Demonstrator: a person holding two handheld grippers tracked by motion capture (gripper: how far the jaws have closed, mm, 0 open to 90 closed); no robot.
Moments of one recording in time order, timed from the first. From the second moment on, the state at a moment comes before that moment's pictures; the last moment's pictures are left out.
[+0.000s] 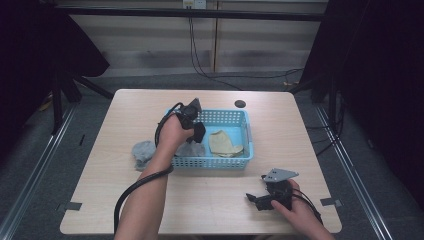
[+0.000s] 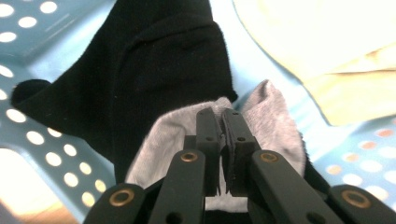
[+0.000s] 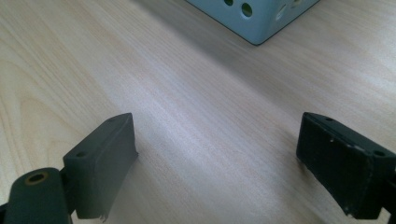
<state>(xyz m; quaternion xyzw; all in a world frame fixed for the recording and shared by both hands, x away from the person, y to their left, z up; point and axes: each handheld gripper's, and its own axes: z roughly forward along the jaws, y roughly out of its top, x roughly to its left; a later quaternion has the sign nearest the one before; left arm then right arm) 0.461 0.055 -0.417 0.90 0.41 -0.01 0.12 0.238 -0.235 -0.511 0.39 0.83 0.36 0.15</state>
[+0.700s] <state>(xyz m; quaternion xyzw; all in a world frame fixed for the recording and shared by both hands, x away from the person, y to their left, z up) 0.460 0.069 -0.364 0.91 0.40 -0.01 0.12 0.238 -0.235 -0.510 0.39 0.83 0.36 0.15</state>
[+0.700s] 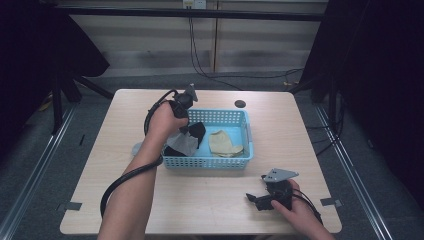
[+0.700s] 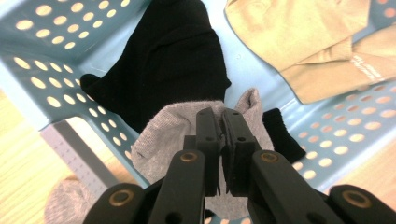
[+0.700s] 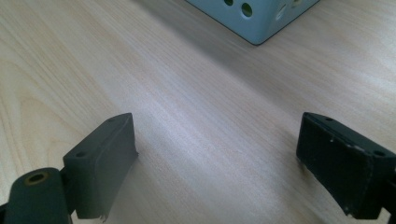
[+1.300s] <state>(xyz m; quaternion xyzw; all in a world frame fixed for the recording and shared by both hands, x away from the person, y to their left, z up) 0.460 0.096 -0.313 0.91 0.41 0.01 0.12 0.237 -0.235 -0.510 0.39 0.83 0.36 0.15</state>
